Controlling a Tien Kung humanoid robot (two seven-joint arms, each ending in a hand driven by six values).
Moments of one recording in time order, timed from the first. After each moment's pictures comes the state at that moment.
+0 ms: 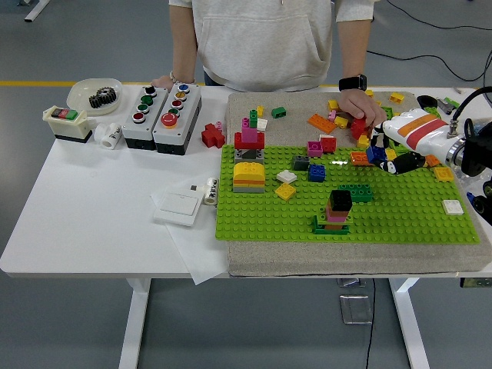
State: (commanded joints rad) left arm -0.14 0.09 -0.19 -0.27 0.41 0.20 0.50; right arm 0.87 -0.53 0.64 0.98 -2.13 -0.07 0.21
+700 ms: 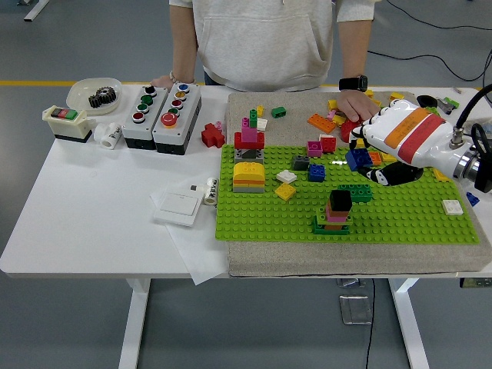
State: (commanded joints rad) left arm -0.14 0.09 -0.17 -0.27 0.39 0.20 0.49; right arm 0.67 -0.73 0.78 1.67 -2.27 0.10 0.07
